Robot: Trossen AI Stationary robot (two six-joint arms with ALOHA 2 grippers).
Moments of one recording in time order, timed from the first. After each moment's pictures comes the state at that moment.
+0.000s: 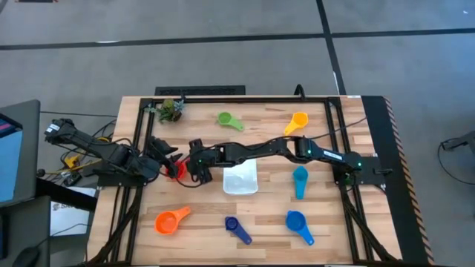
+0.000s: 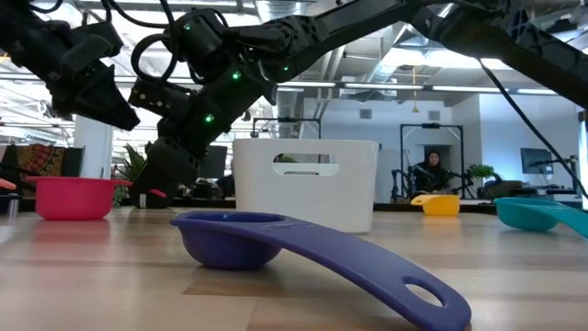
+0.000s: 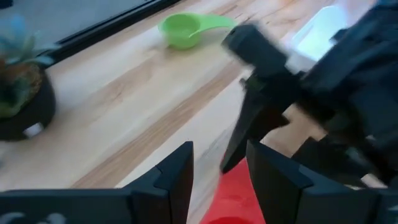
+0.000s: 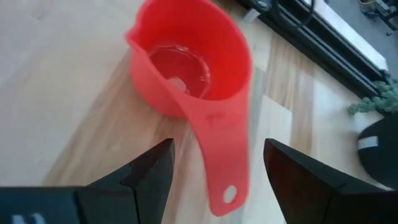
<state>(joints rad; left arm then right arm) -0.38 0.62 0.42 -0.58 -0.85 -0.77 -0.01 2.57 2.18 -0.25 0.14 -0.55</state>
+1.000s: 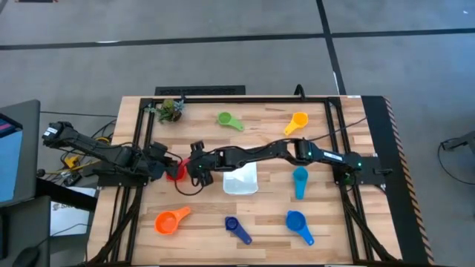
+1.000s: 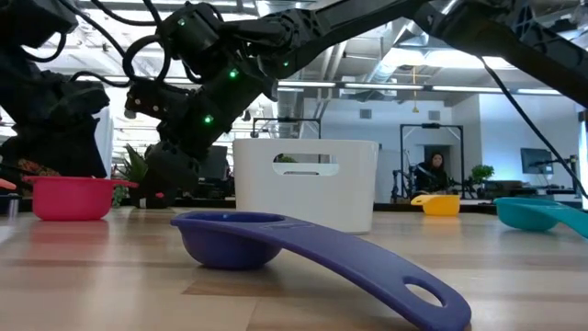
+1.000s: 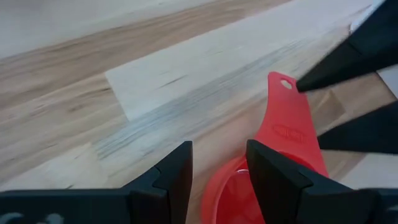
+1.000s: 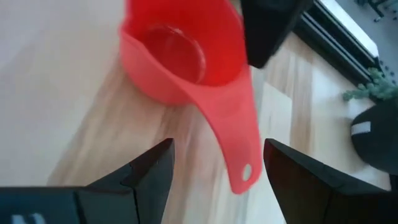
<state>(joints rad) -0.31 0.62 0.29 -0.66 -0.60 -1.23 0.03 2.57 2.18 -0.29 0.23 -0.54</state>
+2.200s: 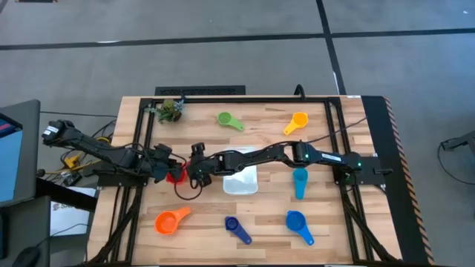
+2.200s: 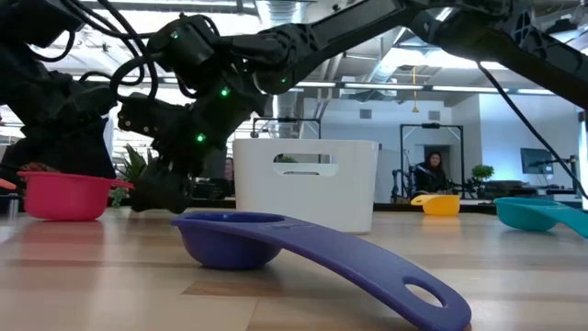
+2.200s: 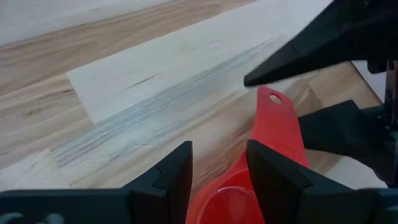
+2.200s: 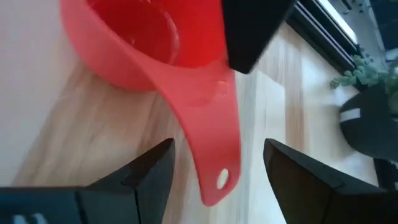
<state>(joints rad) -0.31 0.72 0.29 -0.52 -0.58 -1.20 0.04 2.62 2.18 -0.21 0.36 -0.52</state>
